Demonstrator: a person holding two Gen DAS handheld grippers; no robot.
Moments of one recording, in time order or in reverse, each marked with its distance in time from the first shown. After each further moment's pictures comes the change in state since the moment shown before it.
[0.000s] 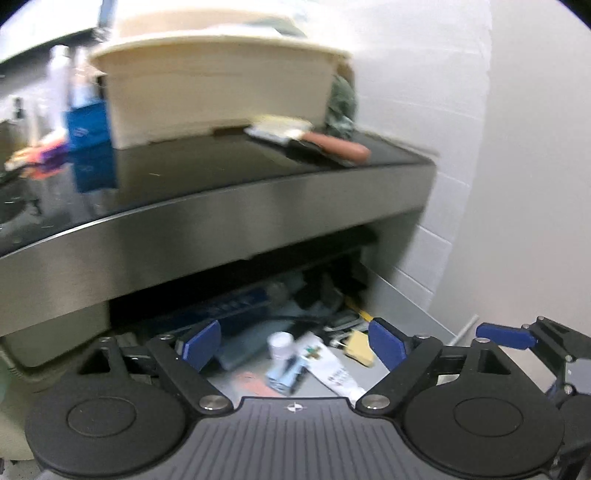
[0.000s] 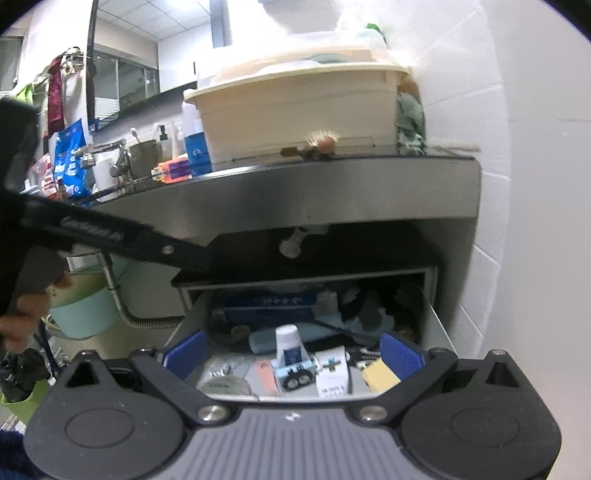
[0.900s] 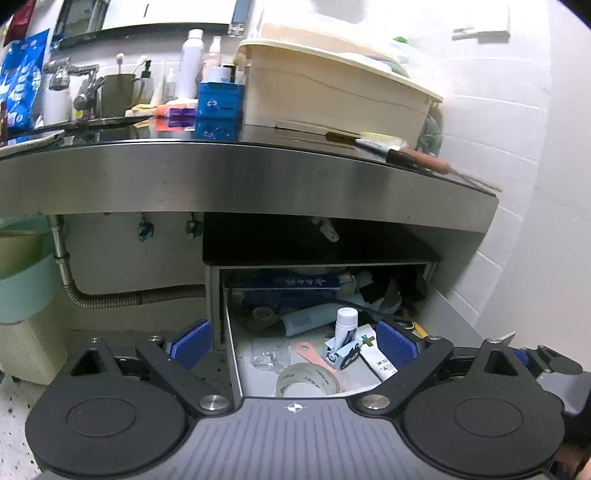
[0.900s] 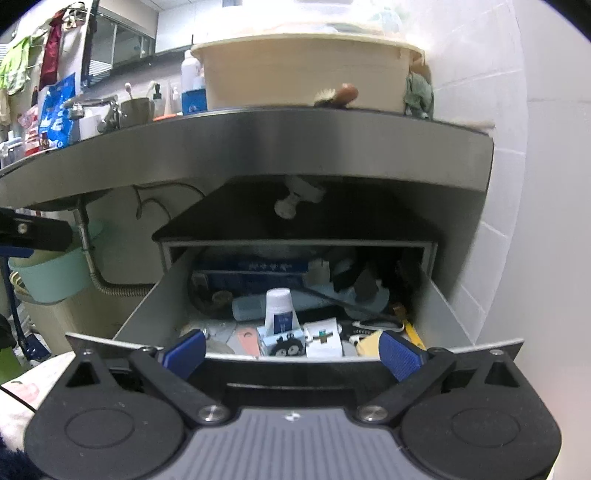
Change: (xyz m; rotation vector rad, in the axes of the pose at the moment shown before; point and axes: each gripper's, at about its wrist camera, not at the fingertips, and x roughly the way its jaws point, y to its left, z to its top) left arm -0.055 0.027 -0.085 -0.225 -0.110 0.164; right arm 0.035 0.025 -0.048 -0.057 0.082 -0.098
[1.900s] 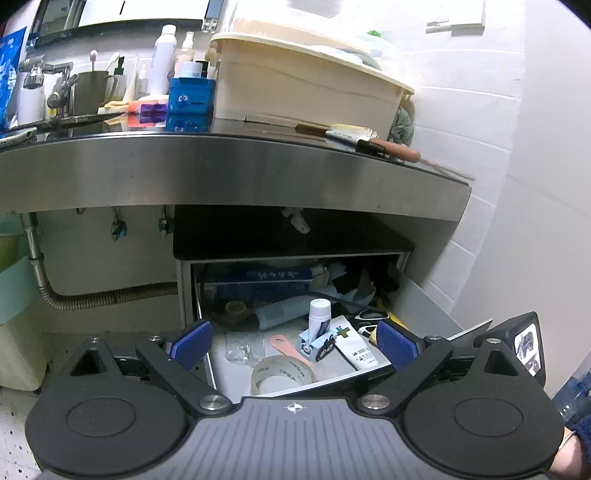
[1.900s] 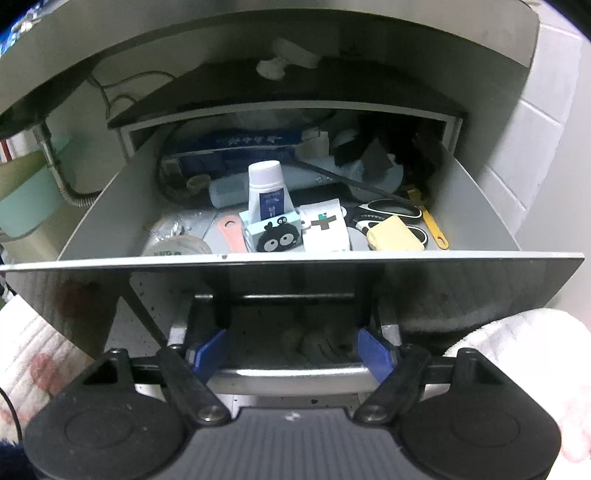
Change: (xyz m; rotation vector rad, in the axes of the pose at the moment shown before) left arm 0.003 -0.005 -0.007 0.015 0.020 -0.079; right arm 0.081 0.001 -0.022 0.018 0.387 -0.038
